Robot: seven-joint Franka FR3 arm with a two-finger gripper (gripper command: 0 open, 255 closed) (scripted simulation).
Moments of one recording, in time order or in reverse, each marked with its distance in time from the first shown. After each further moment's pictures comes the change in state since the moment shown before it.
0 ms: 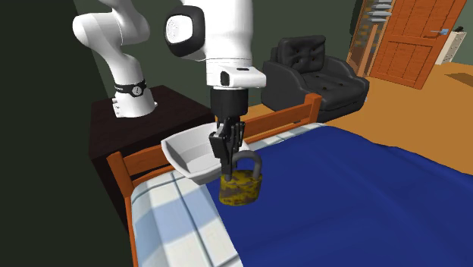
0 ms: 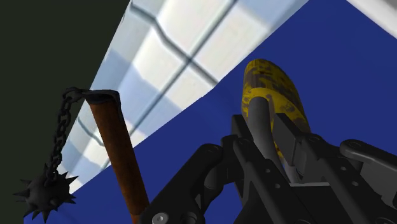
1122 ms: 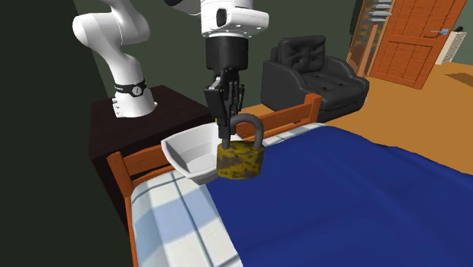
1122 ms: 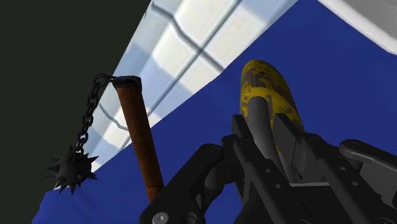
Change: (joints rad) arm -0.009 -0.149 0.024 0.019 0.047 -0.165 -0.062
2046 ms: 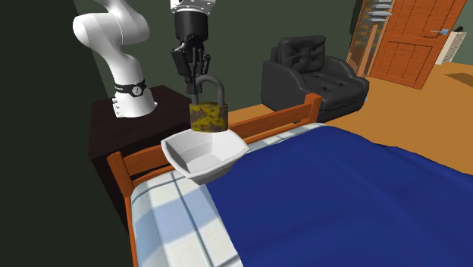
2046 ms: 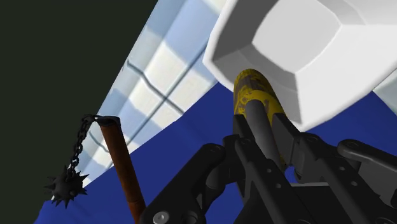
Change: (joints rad) arm 0.051 -0.511 0.035 -0.552 -0.038 0.017 0.117
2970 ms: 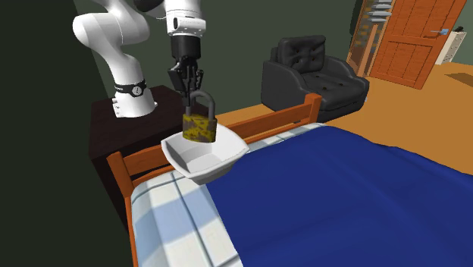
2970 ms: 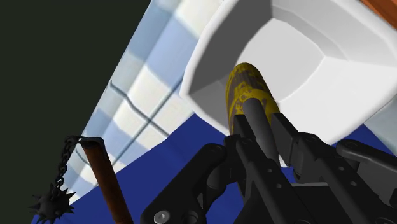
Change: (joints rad) arm -0.016 -0.045 0.026 -0.193 -0.064 0.137 0.094
